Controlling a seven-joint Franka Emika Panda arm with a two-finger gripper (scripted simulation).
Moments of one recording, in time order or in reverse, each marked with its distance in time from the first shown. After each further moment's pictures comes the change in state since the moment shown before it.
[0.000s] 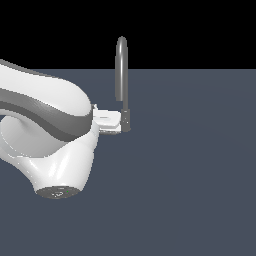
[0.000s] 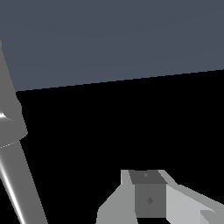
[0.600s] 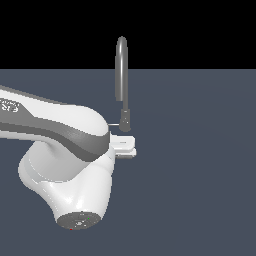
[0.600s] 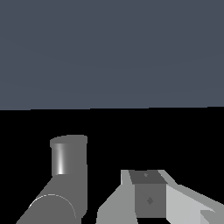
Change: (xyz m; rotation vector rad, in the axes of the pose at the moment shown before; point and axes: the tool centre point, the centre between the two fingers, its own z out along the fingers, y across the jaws) arm 0.080 -0.053 -0.045 0.028 0.226 -0.093
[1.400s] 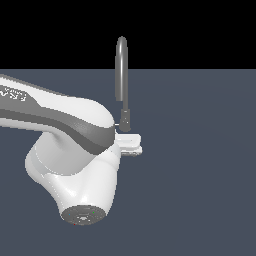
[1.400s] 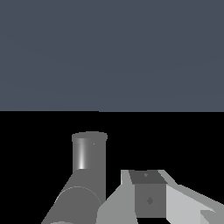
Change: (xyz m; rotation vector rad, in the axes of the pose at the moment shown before) arm -0.005 -0.020 0.001 0.040 0.028 -0.021
